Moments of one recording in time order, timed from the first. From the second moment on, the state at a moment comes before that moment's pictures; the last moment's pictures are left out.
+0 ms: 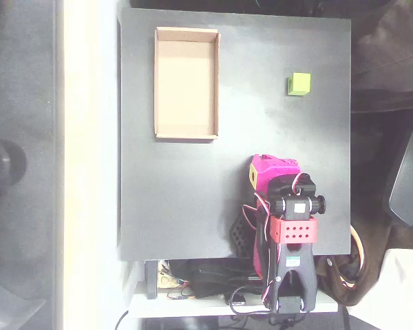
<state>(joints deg) -2.4 188.2 180.2 76.8 91.5</state>
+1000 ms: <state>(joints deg) -2.9 163.5 165.3 76.8 91.1</state>
